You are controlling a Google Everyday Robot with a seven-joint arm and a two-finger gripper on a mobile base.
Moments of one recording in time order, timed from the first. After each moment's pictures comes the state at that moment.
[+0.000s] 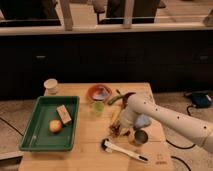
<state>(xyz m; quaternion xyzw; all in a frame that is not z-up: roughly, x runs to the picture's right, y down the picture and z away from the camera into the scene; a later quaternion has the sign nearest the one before) 0.084 0.241 0.814 -0.36 -0.22 -0.06 0.90</state>
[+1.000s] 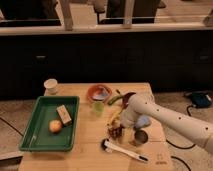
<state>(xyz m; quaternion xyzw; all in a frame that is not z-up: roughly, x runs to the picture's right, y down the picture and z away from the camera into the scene) 0.087 0.241 0.810 -0.36 -0.23 -0.06 0.90</state>
